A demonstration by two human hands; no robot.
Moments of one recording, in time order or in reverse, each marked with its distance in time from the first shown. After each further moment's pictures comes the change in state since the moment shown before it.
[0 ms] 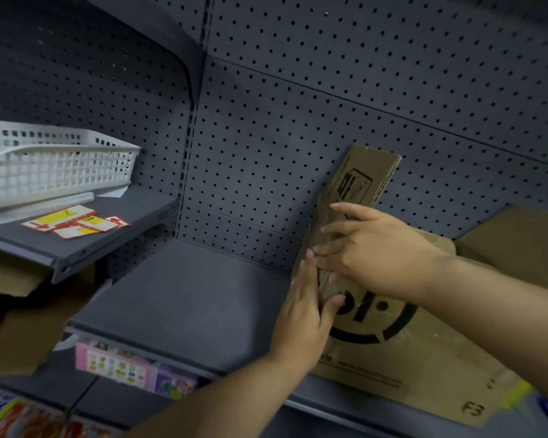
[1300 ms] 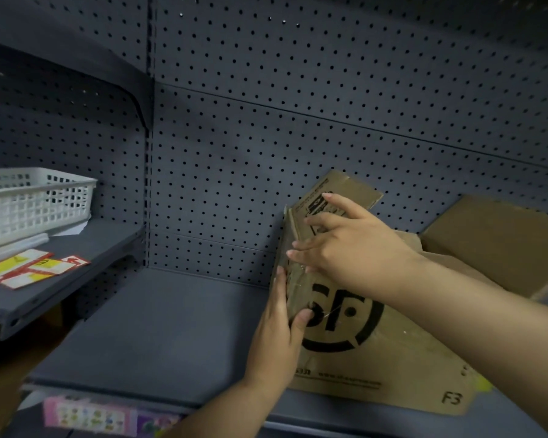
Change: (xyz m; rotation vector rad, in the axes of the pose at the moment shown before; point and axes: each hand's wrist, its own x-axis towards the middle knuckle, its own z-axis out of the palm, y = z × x) left_hand -0.001 0.000 -0.001 -0.031 -0.034 -0.046; right_hand -0.013 0.010 0.010 0.066 0.285 0.223
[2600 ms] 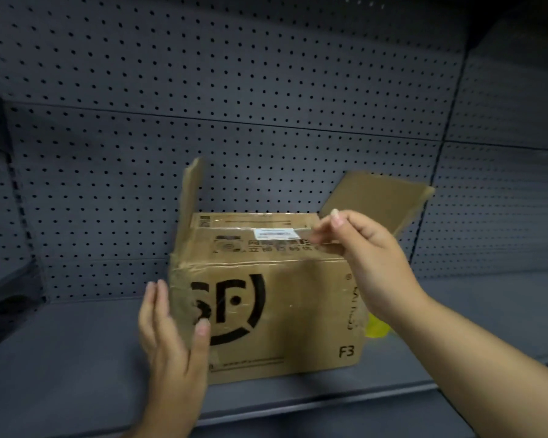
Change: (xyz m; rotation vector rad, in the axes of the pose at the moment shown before) left_hand -0.040 0.060 0.017 -0.027 0.254 0.076; right_hand -0.154 0.009 -0.040 1.482 0.602 1.053
